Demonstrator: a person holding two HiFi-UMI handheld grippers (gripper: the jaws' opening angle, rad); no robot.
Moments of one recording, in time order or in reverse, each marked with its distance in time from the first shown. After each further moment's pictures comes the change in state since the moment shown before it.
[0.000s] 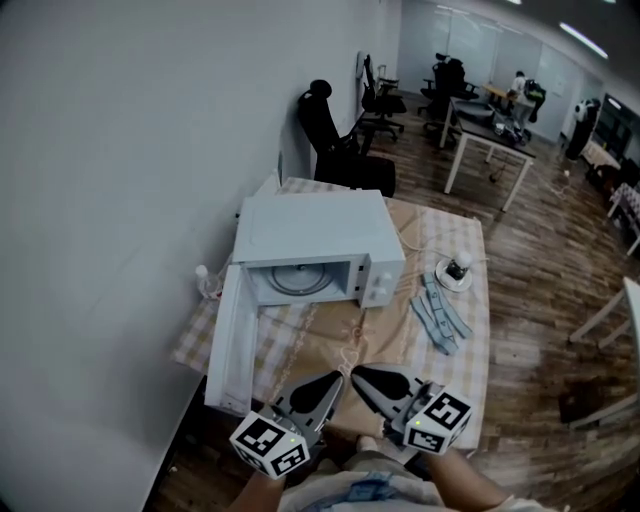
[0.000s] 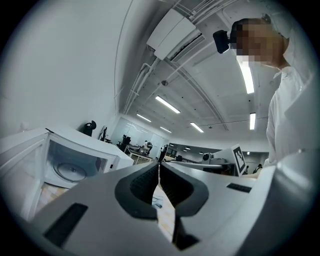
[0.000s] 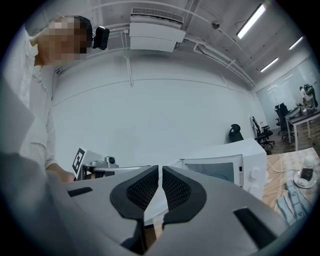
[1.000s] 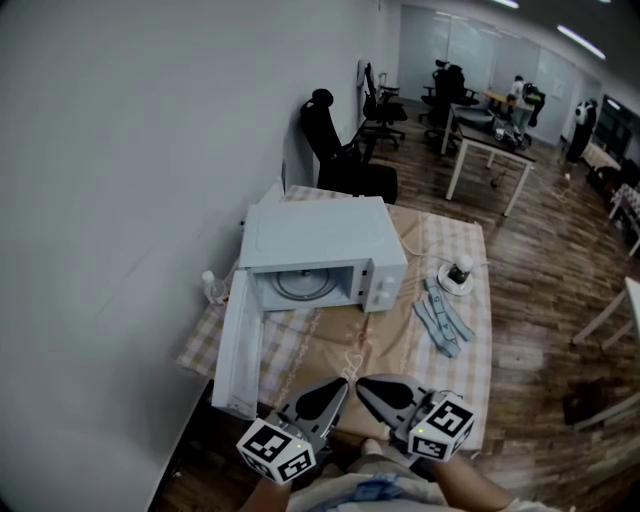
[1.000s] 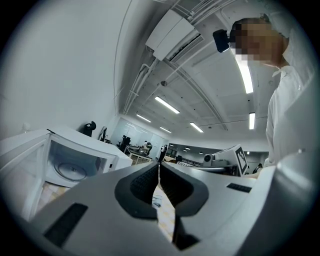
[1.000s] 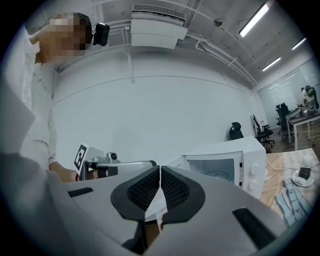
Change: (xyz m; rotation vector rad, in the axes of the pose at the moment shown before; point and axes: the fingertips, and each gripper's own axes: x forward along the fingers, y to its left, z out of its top) left arm -0.010 -0.011 -0.001 0.005 -0.003 -0.001; right arm -0.009 0.017 -0.008 -0.007 0.037 0.001
